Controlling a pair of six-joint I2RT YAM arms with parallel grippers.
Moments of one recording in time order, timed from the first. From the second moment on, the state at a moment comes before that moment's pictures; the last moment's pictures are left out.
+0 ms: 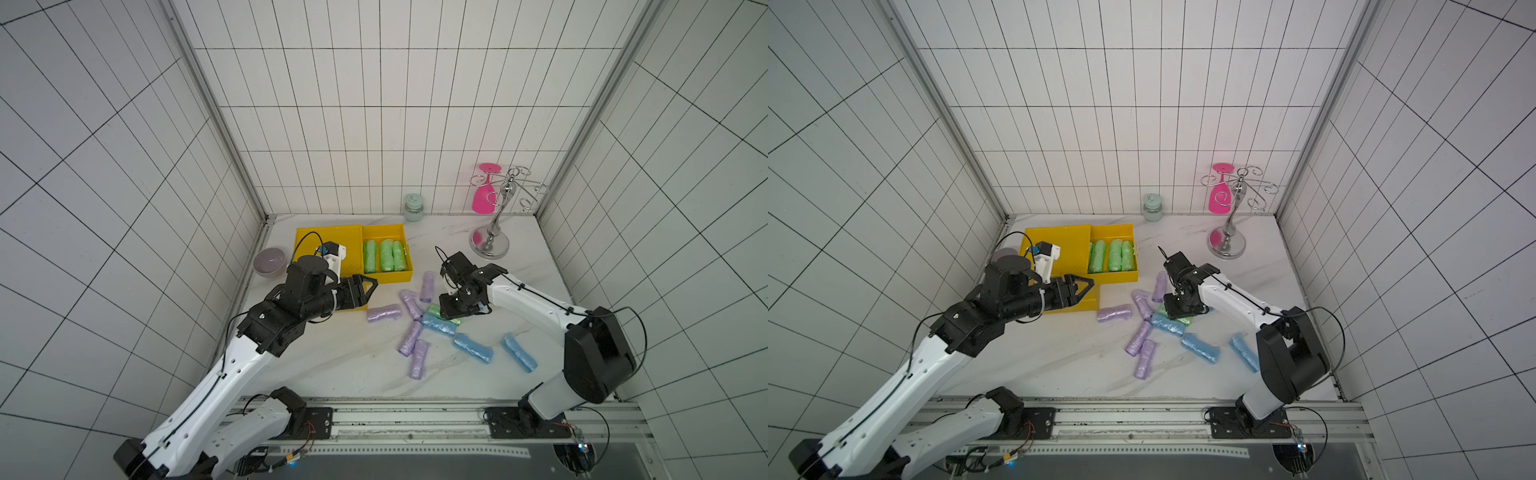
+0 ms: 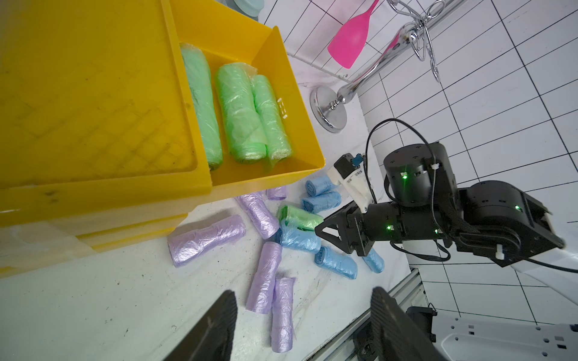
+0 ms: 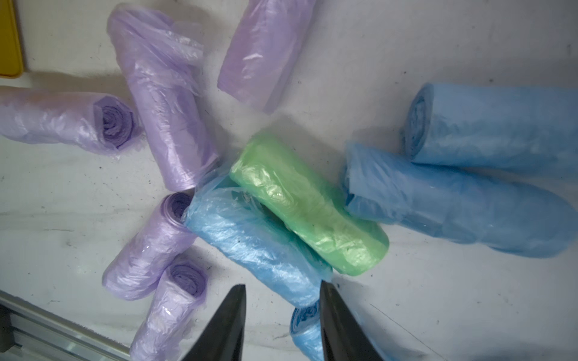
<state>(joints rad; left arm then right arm) -0.55 0.93 1.06 -0.66 0.24 -0.69 0.58 1.60 1.11 -0.84 -0.08 0.29</state>
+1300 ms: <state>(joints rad) -0.55 0.93 1.01 -0.62 0.24 -0.72 0.60 1.77 1.19 -0.78 0.04 0.21</state>
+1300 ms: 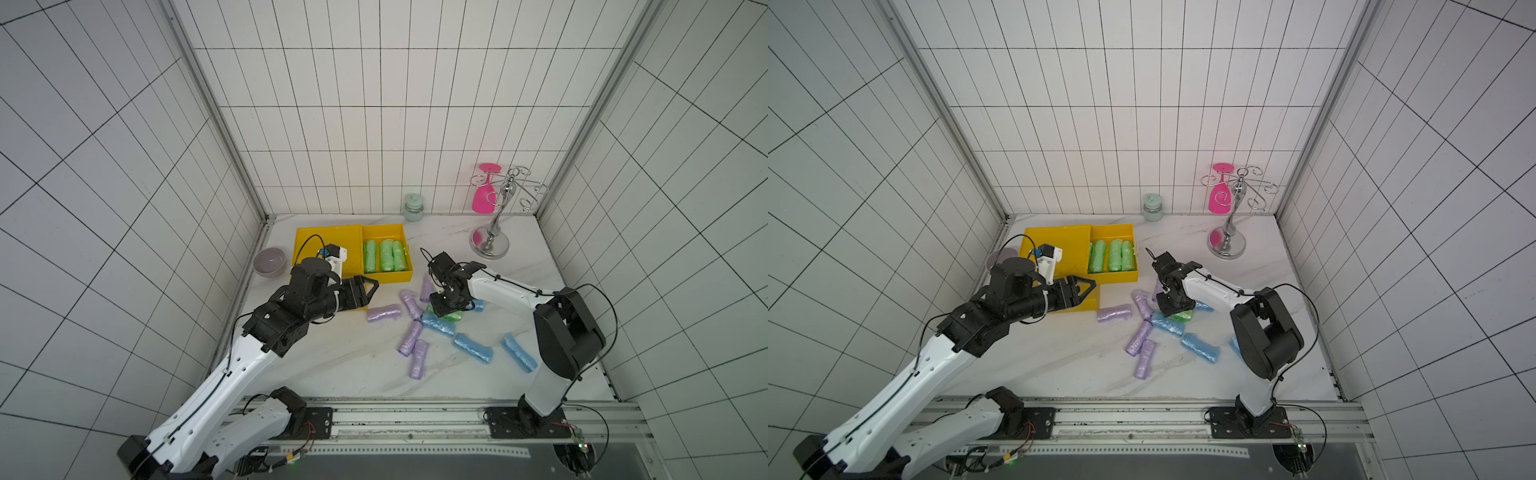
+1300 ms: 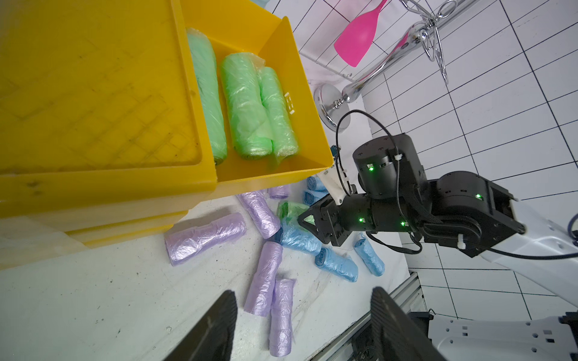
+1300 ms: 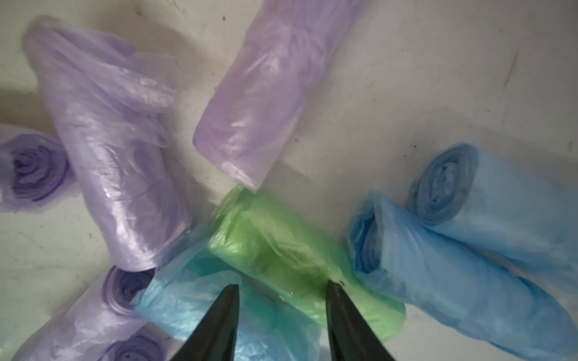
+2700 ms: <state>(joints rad) -0.55 0.93 1.00 -0.61 0.24 -0.73 0.52 1.74 1.24 -0.78 -0.09 0.35</state>
